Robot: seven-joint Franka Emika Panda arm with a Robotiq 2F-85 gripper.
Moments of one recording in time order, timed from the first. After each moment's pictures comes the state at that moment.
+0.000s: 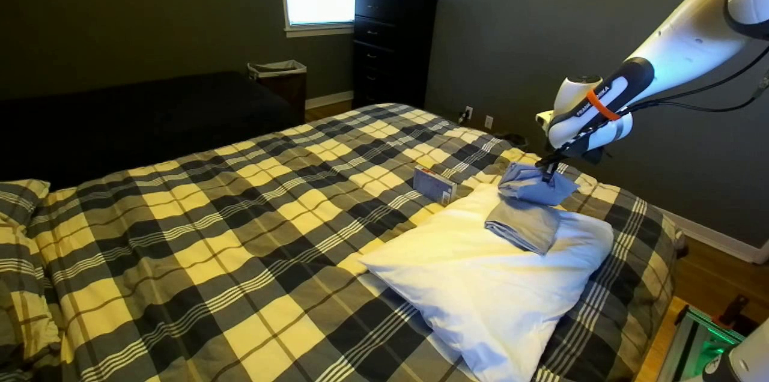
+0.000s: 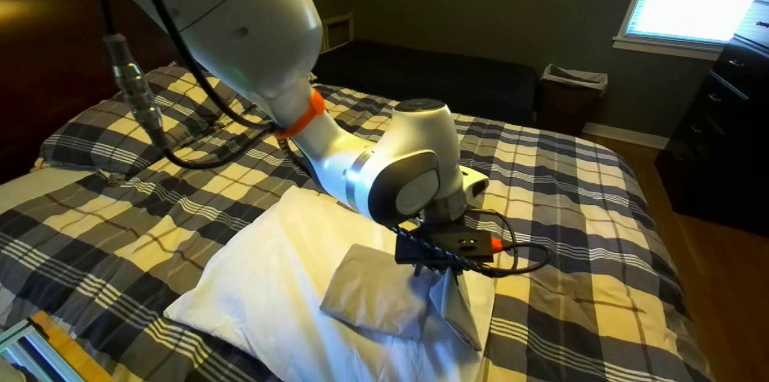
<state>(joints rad) -0.48 0.41 -0.15 -2.17 -0.32 2.79 -0.67</state>
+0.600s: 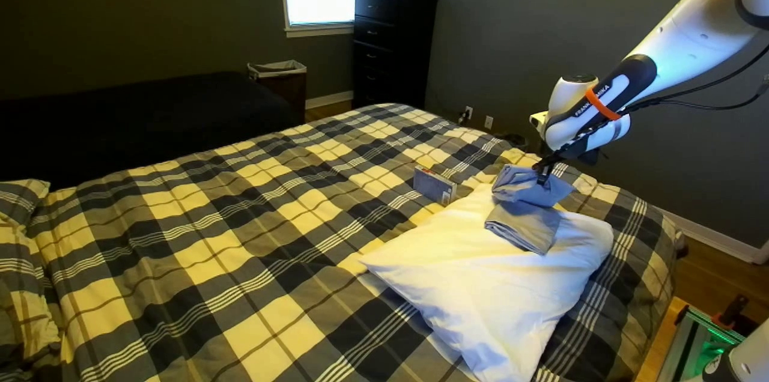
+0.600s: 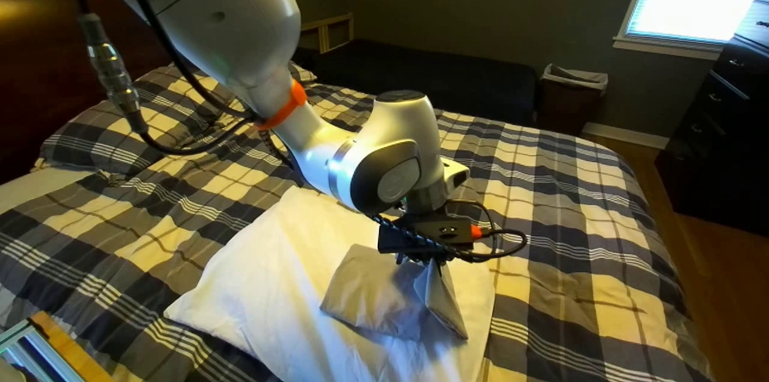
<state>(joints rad) -0.42 0.36 -0.17 -2.23 -0.32 2.78 -0.66</state>
